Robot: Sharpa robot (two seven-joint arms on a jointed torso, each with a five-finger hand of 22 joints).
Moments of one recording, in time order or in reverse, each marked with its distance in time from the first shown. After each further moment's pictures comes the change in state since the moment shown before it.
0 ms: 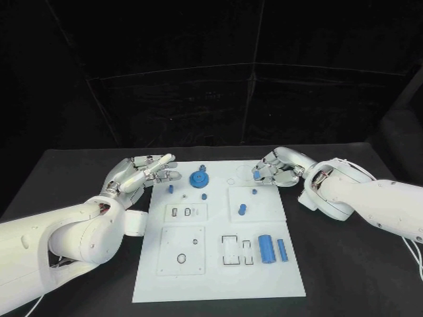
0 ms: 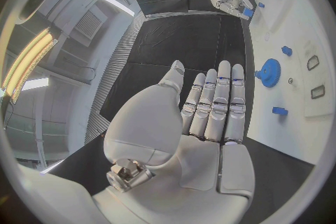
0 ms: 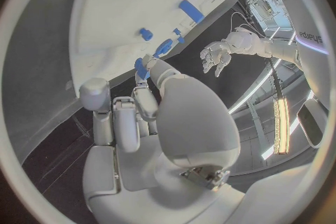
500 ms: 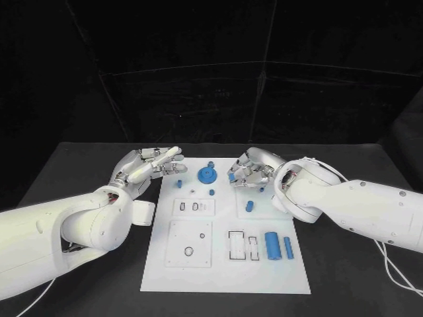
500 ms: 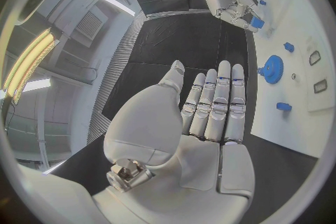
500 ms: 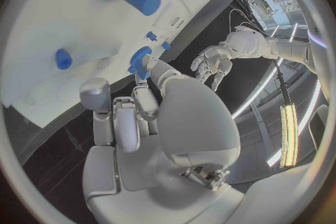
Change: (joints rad) left arm 0.000 0.000 0.000 -0.018 0.000 0.000 -0.001; left_hand 0.000 0.000 0.000 0.000 0.000 0.000 0.000 0.000 0.000 0.000 0.000 0.000 0.000 0.000 0.000 0.000 0.001 0.000 0.000 0.000 0.000 0.000; right arm 0.007 0.170 0.000 0.059 -0.057 -0.005 -0.252; right_hand -0.018 0.006 0.022 -0.022 -0.021 -0.002 -0.002 -0.001 -0.009 0.000 0.000 -0.013 -0.011 0.000 0.000 0.000 0.000 0.000 -0.002 -0.002 0.000 -0.004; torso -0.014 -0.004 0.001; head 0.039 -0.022
